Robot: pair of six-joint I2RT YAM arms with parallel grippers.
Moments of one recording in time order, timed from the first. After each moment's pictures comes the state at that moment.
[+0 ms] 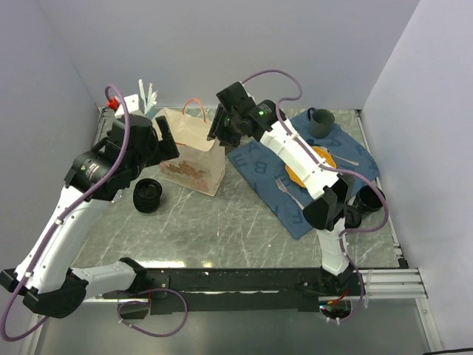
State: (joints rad) left arm -0.56 1.14 1.59 -1.03 -0.45 -0.60; right arm 0.74 2.04 2.31 -1.07 0.08 0.95
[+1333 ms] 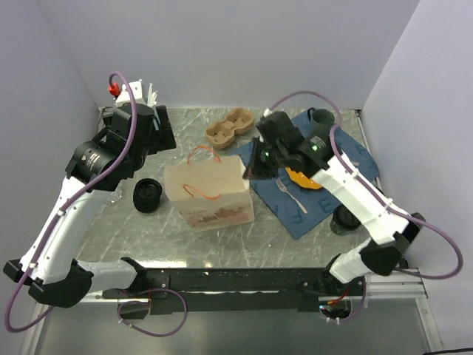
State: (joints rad) left arm -0.57 1.23 1.74 -1.05 -0.59 -0.47; right arm 0.77 1.48 1.75 -1.11 -0.03 0.82
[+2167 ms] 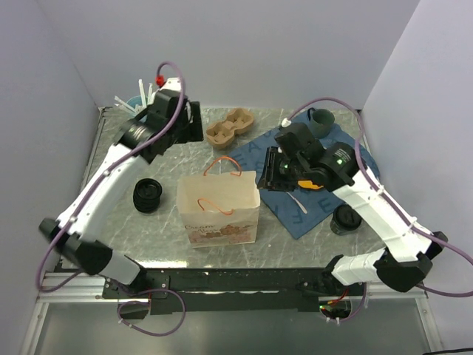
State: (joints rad) left arm -0.56 1.43 1.72 -0.92 -0.39 -0.42; right arm 0.77 1.32 1.64 -1.22 0.03 0.80
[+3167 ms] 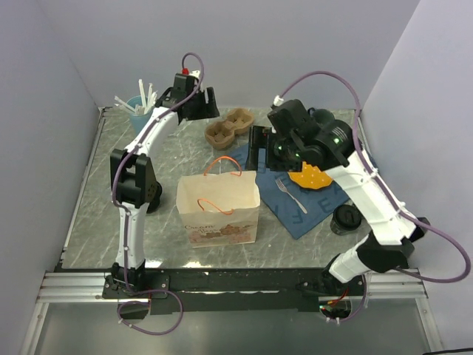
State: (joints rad) left arm -0.31 2.21 2.13 -0.54 0.13 -0.38; right arm 0.77 1.47 1.97 -1.36 0.11 0.68
